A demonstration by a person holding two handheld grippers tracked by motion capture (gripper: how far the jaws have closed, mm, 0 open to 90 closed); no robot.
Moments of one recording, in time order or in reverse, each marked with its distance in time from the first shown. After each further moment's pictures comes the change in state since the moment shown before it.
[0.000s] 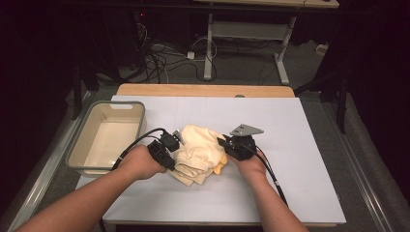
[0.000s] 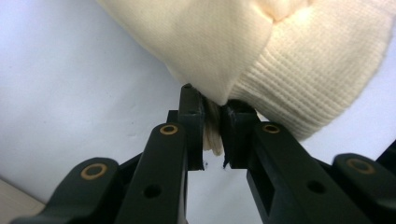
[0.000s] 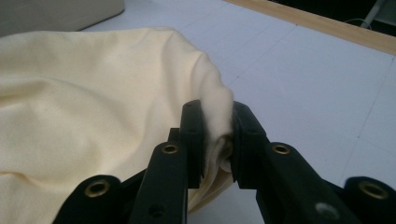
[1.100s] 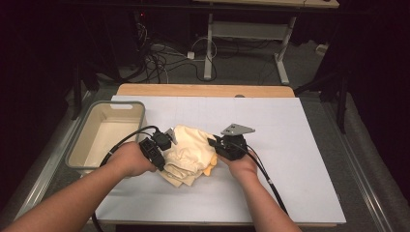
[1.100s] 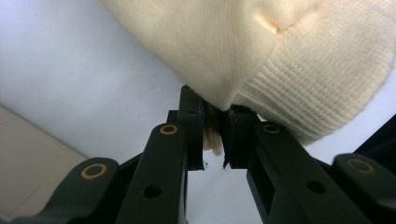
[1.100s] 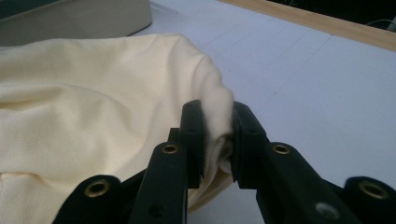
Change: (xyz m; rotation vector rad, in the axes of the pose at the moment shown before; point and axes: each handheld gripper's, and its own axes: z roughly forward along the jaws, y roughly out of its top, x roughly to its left) left arm 0.013 -0.014 -0.011 0.108 0.017 -0.012; right arm 0.021 0.011 0.013 -0.013 0.062 0.015
